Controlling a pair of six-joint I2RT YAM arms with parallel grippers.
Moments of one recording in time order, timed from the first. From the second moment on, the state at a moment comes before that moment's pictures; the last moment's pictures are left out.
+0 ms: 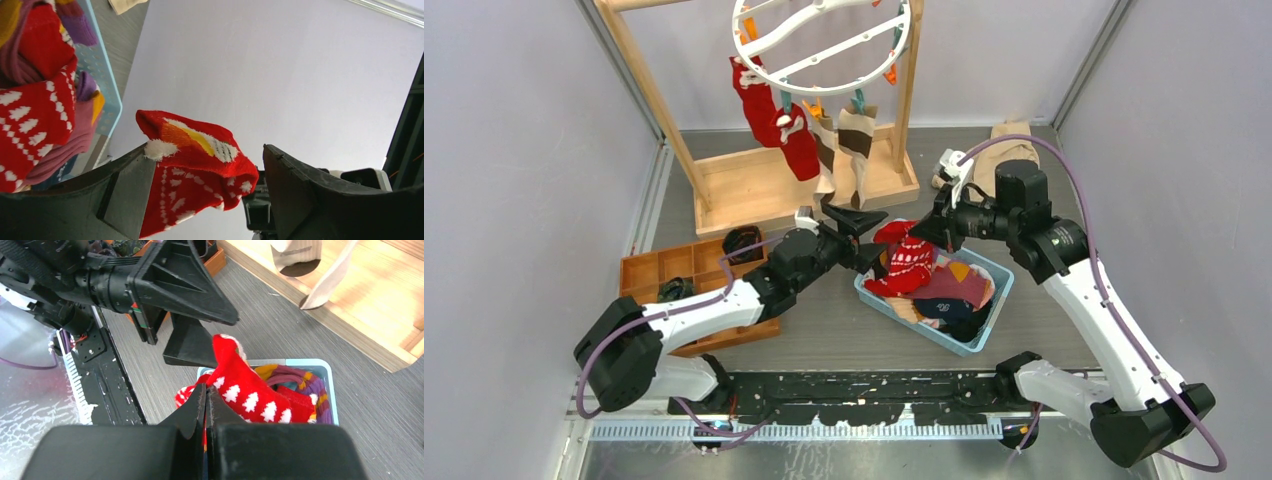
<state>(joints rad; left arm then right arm) -0.87 1.28 0.68 0.49 -0.09 -1.82 0.39 1.03 1.17 -0.60 -0.68 -0.10</state>
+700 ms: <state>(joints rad) -0.87 1.36 0.72 0.57 -0.09 -1.83 0.45 0.97 1.17 -0.68 -0.68 -0.26</state>
